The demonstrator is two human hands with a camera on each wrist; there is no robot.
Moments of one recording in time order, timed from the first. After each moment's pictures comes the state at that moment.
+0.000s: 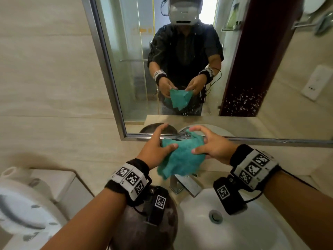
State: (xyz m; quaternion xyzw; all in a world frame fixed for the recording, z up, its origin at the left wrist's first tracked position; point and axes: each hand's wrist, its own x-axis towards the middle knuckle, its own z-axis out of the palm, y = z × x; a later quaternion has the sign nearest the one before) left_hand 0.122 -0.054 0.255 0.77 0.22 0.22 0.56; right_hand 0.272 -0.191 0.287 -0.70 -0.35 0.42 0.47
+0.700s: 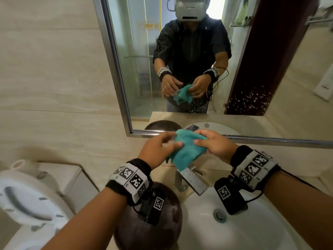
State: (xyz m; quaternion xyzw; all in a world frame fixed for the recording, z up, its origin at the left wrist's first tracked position) left_hand 0.110 -0.044 0.245 0.84 0.24 0.20 0.44; right_hand 0.267 -0.174 0.274 -0.70 -0.41 0.37 0.46
